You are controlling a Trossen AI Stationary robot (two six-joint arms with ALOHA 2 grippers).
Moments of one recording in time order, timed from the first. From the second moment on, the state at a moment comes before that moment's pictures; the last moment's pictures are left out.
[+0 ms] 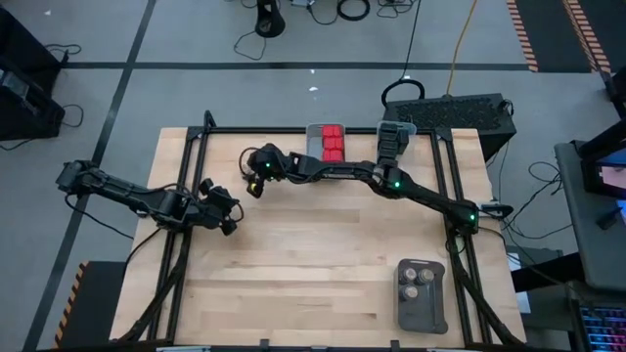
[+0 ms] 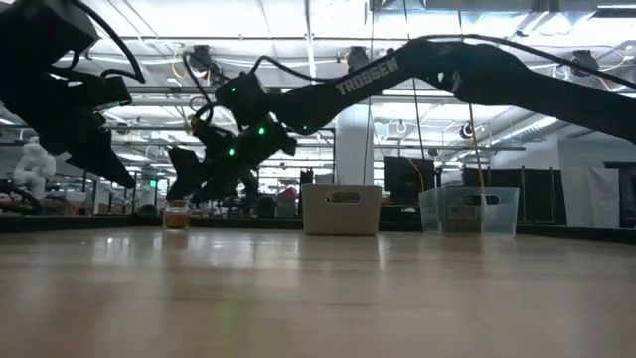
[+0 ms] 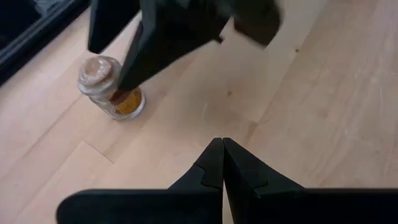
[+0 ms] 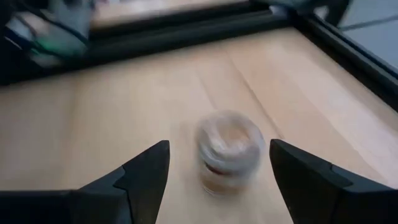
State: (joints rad) left arm -0.24 0.66 0.27 -0.57 -0.62 -0.54; right arm -0.24 2.71 2.36 -0.12 0.02 0.10
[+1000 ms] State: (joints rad) left arm -0.24 0.66 0.27 -0.56 -0.55 -0.54; right arm -0.23 2.72 2.36 -0.05 0.14 -0.02
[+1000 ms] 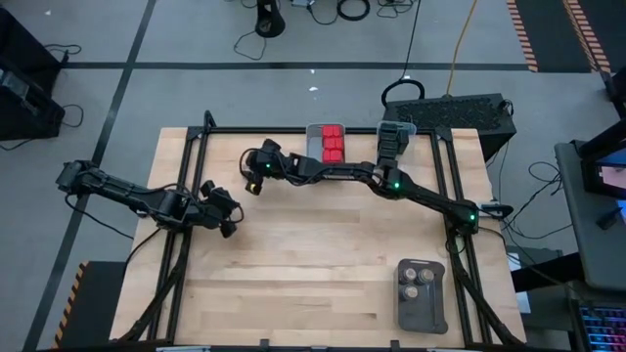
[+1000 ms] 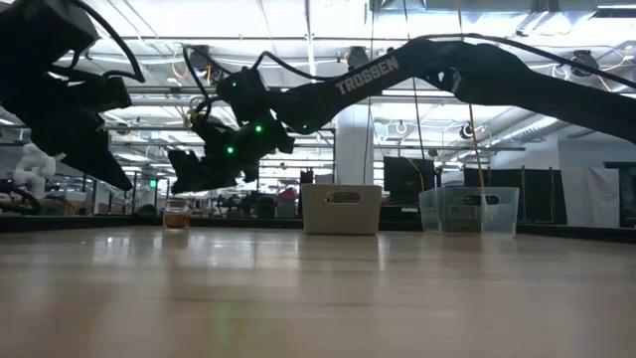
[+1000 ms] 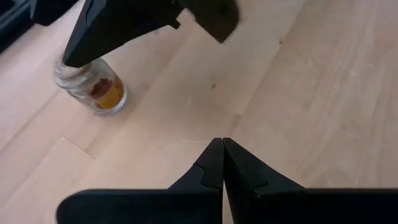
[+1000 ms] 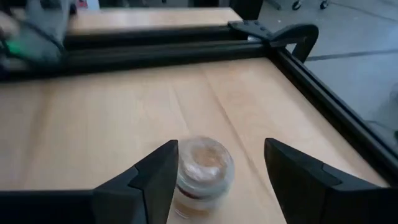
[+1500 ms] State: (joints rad) left arm -0.24 0.66 0.27 -0.56 -0.53 -0.54; right arm -0.23 2.72 2.36 -0.09 0.05 -0.16
